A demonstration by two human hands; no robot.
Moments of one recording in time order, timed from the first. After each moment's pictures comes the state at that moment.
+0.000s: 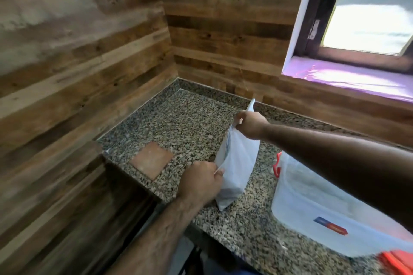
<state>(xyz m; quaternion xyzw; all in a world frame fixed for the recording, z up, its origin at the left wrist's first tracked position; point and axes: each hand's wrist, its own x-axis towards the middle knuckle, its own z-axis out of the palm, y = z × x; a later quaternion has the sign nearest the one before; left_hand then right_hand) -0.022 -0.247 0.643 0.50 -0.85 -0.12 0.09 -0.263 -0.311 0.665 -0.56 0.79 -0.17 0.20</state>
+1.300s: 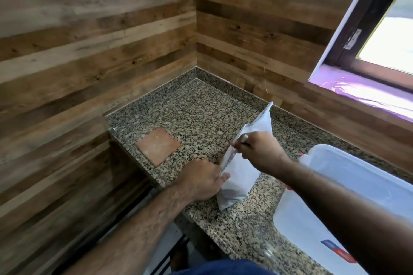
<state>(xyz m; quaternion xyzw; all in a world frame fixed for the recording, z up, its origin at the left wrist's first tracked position) 0.004 -0.277 0.622 0.39 -0.92 -0.09 0.02 -0.206 -0.255 0.675 -0.66 0.72 -0.15 0.16</state>
